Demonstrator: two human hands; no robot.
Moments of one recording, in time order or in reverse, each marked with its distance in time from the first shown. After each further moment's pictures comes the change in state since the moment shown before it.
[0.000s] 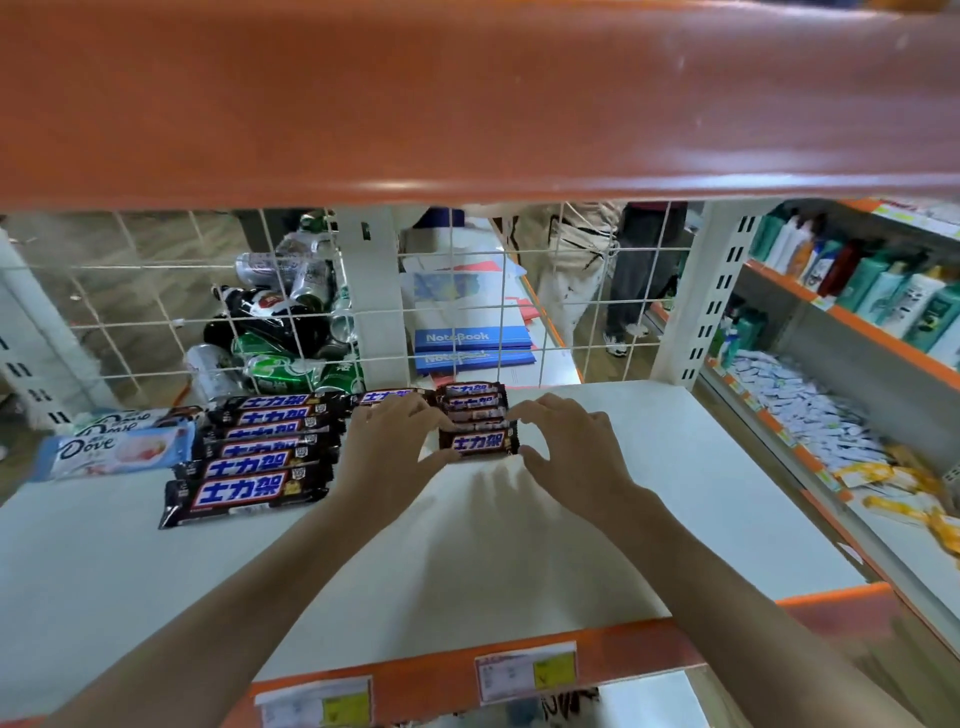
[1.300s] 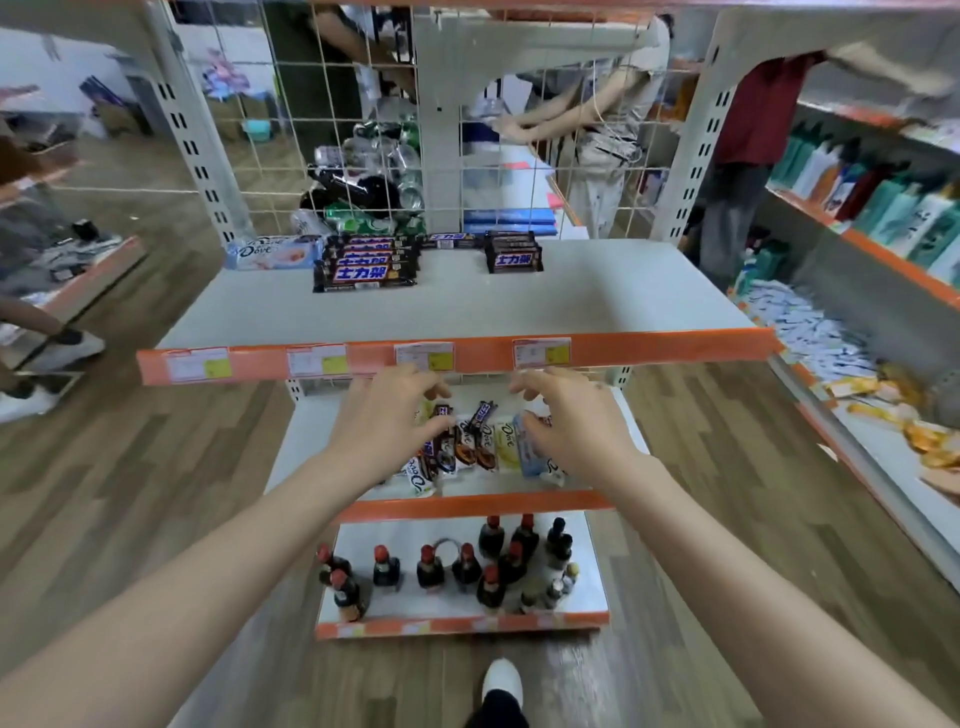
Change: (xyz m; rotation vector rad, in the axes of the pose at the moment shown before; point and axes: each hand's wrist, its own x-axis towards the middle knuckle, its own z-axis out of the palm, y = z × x) left_hand -0.273 0.054 -0.090 -0.094 -0.120 -0.067; right_hand -0.257 -0.117 -0.022 0.090 -0.062 -0.032
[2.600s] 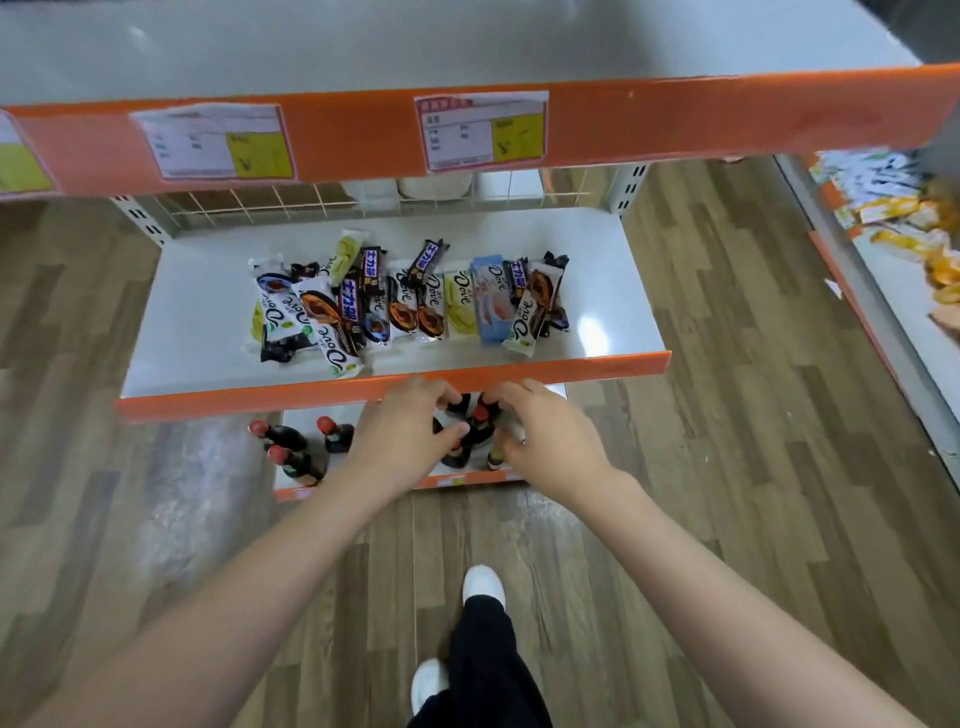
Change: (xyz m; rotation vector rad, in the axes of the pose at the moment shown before) left_hand -0.003 0.013 0.229 -0.196 -0.460 -0.252; right_hand -0.045 0.118 0.174 0.164 -0.363 0.243
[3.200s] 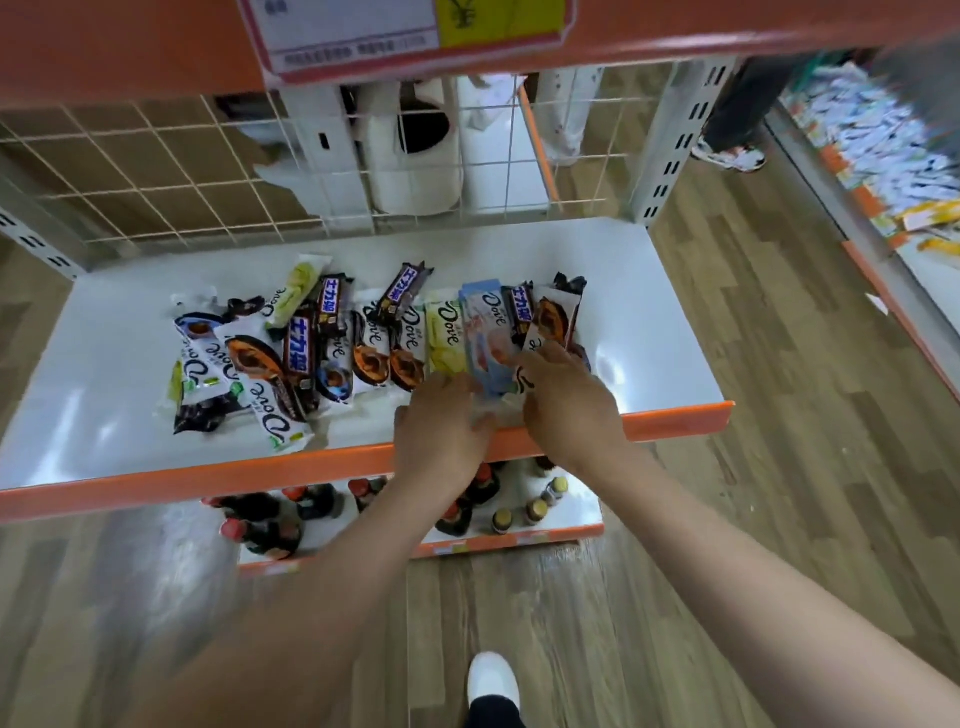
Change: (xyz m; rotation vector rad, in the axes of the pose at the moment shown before) left_hand 0.147 -0.012 0.090 0.018 0.188 -0.071; right_hand 0.143 0.091 0.040 -0.105 0.156 -0.006
